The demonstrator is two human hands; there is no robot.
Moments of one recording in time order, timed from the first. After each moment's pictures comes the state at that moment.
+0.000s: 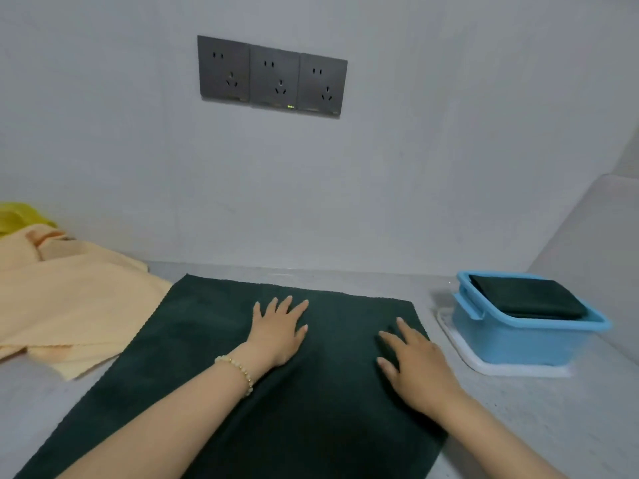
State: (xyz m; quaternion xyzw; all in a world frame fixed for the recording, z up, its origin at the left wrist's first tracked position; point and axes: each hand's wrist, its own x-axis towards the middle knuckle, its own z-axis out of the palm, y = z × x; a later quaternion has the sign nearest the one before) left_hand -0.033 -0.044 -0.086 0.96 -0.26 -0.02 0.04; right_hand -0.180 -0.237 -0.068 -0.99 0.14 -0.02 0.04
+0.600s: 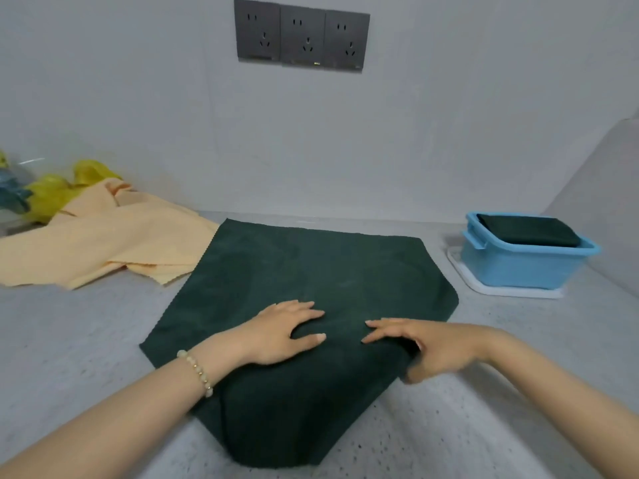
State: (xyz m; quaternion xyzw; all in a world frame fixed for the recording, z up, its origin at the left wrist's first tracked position) left_hand -0.166 0.061 -0.083 0.90 -0.38 -0.13 0.15; right_hand -0.264 -0.201 -0.045 -0.94 -0.13 0.25 0.17
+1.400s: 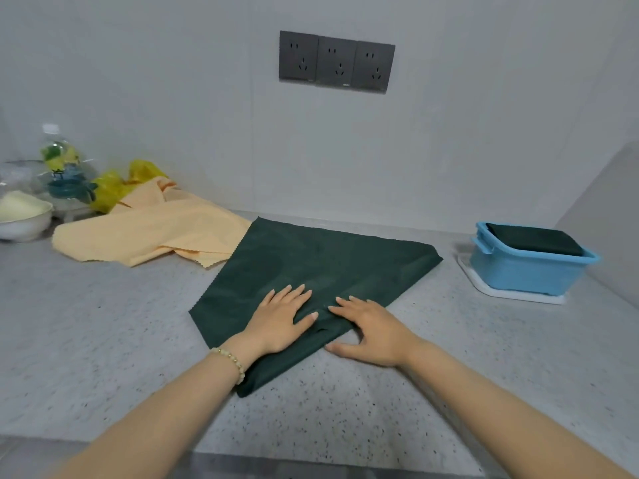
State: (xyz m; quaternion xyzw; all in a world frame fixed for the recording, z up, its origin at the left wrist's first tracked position) left_hand -0.183 0.094 -0.112 0.95 -0.27 -0.04 0.15; right_hand -0.253 -0.110 -0.088 -0.98 -0.15 -0.02 0.12
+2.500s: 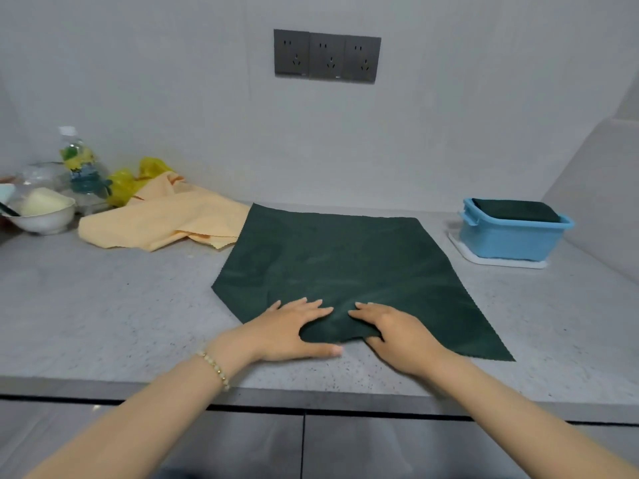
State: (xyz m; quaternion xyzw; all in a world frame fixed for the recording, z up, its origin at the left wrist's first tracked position) left_hand -0.280 0.124 -0.083 0.91 -0.37 -0.14 0.15; right_hand -0.348 -0.099 -0.087 -0.99 -0.09 -0.05 0.10
